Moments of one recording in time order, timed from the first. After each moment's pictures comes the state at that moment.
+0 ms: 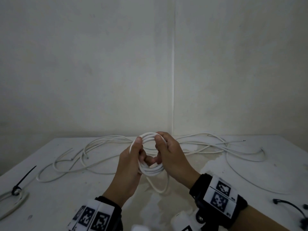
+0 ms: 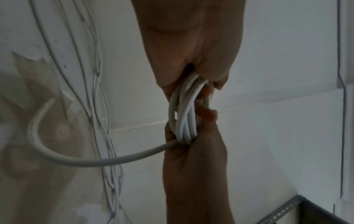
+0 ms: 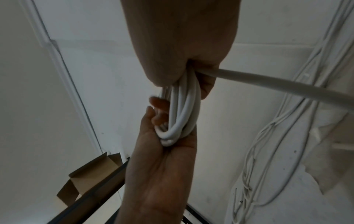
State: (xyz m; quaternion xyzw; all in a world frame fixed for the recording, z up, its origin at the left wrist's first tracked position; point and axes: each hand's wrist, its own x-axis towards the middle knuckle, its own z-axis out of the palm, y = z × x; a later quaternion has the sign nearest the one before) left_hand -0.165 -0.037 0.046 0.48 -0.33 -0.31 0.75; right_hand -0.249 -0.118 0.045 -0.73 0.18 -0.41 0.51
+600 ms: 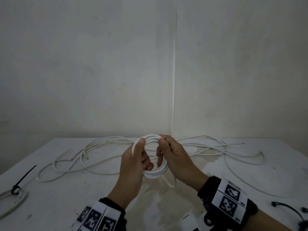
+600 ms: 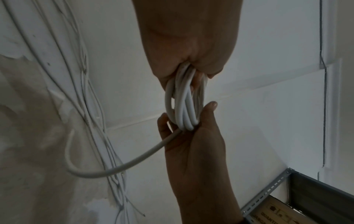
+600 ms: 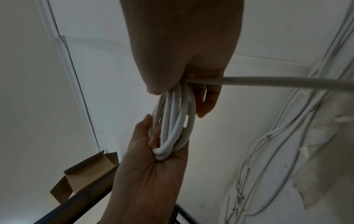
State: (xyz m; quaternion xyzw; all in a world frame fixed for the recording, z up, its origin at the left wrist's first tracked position) left_hand -0.176 -0.037 0.054 0.49 -0.29 -0.28 0.77; right_hand -0.260 -0.123 0.044 -0.77 0.13 -0.39 0.50
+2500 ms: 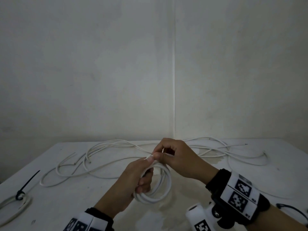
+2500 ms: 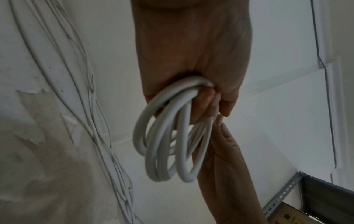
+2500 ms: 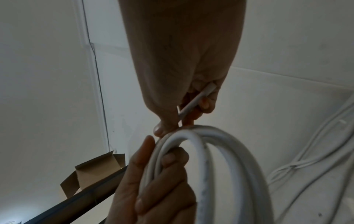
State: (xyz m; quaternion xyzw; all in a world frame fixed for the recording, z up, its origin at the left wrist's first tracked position) left_hand -0.168 -0.009 0.057 0.53 -0.42 -0.43 0.59; right_hand -0.276 -0.131 0.068 -0.86 0.09 -0.31 0.39
